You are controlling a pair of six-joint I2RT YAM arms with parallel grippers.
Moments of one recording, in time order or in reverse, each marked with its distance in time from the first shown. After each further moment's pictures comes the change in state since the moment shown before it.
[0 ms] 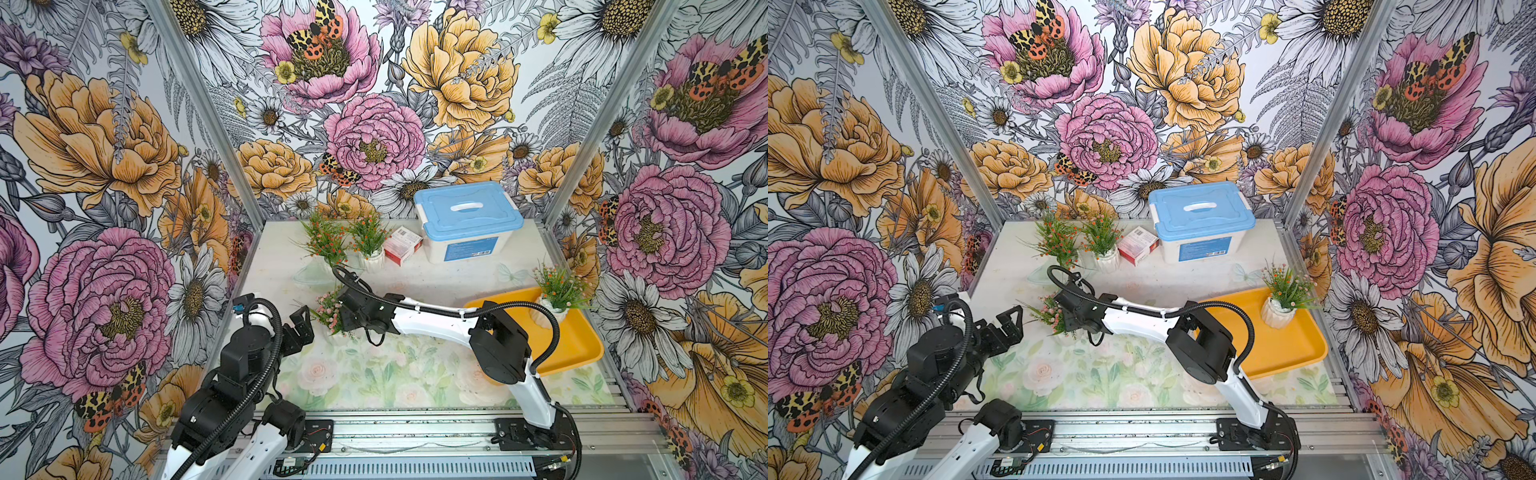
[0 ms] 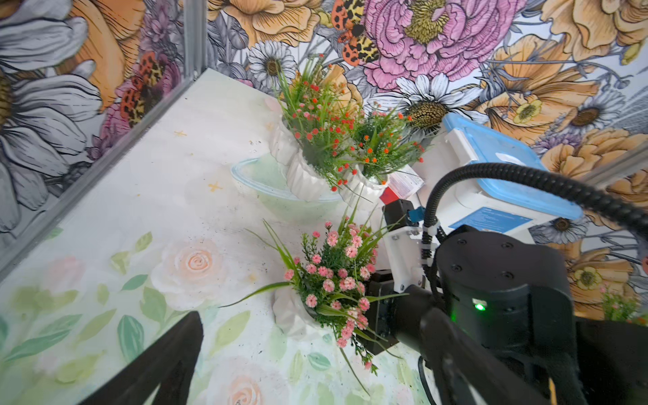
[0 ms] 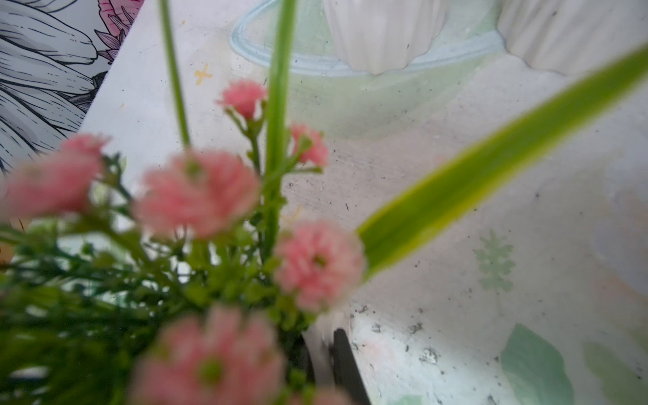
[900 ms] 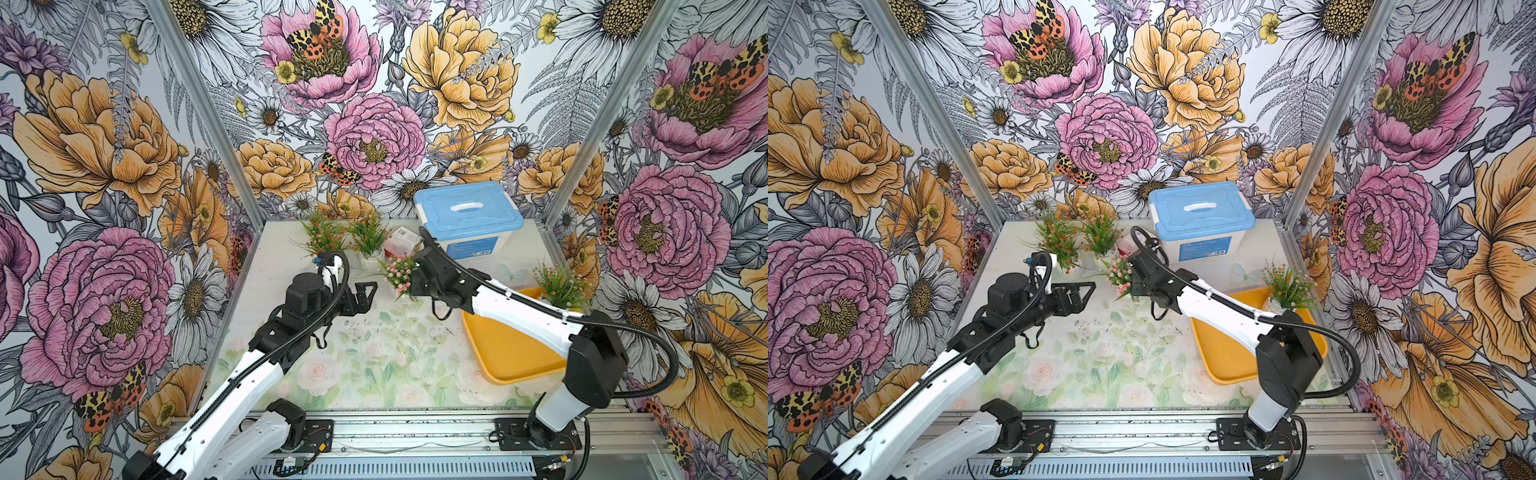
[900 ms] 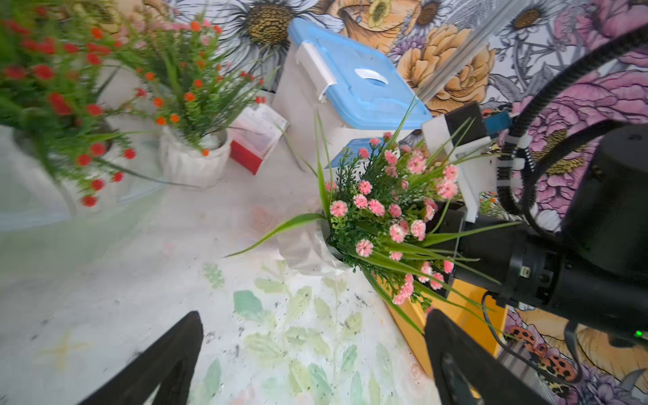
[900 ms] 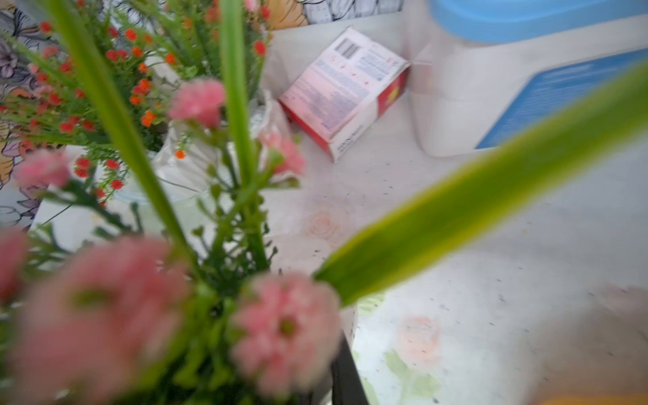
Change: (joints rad) left arm -0.071 0.540 -0.070 0.681 0.481 0.067; right arm -0.326 -0.582 -0.441 -0.072 0.109 -0.016
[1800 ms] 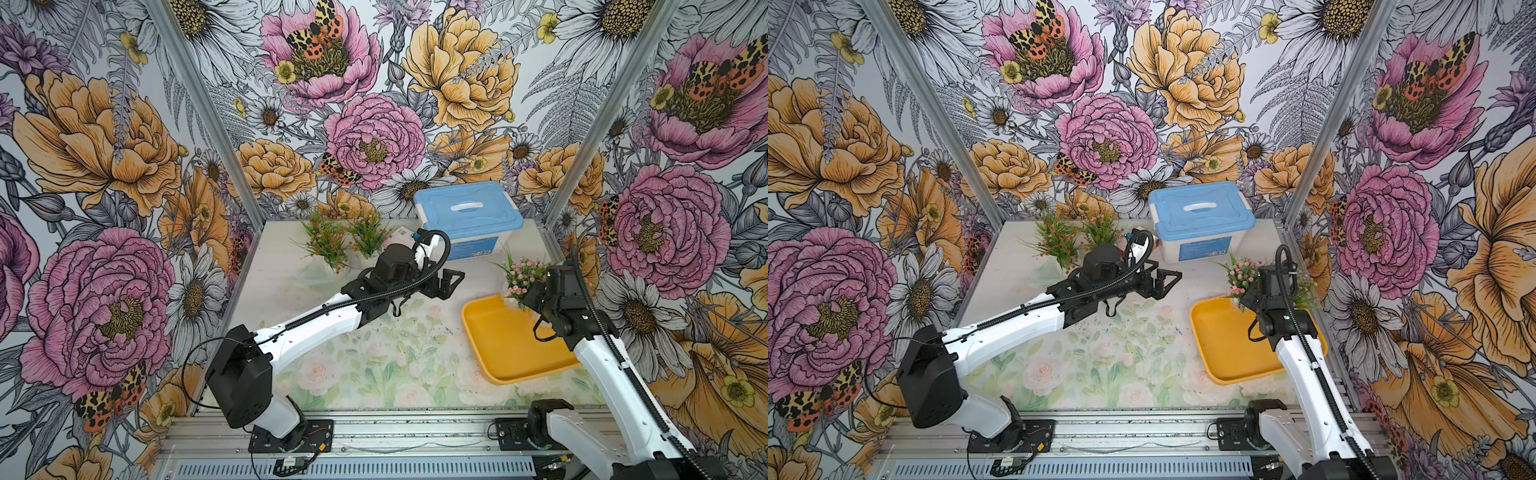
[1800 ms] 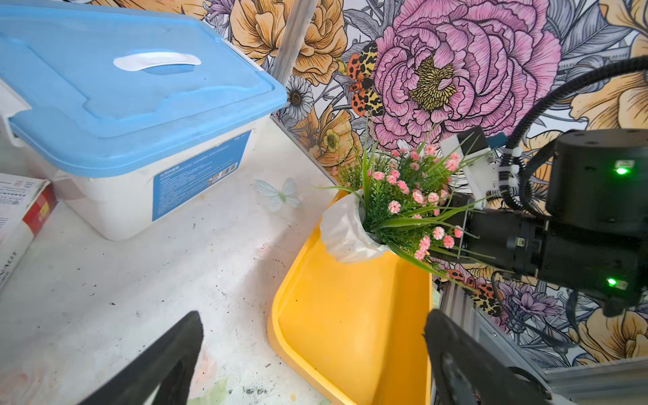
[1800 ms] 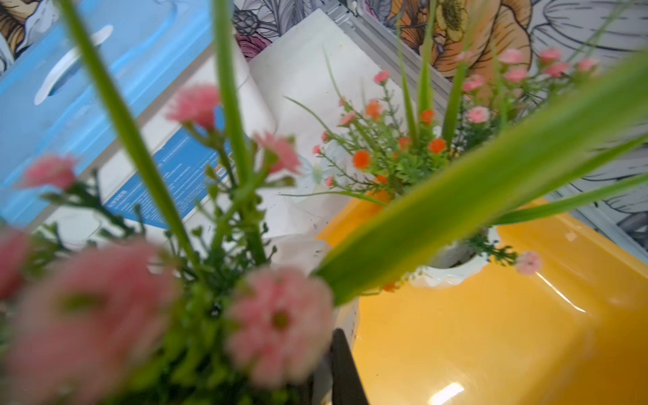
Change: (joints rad) left arm -0.338 0.608 0.417 0.271 0.041 0.090; right arm -0.733 -0.637 -0.437 -0.169 -0.113 -0.045
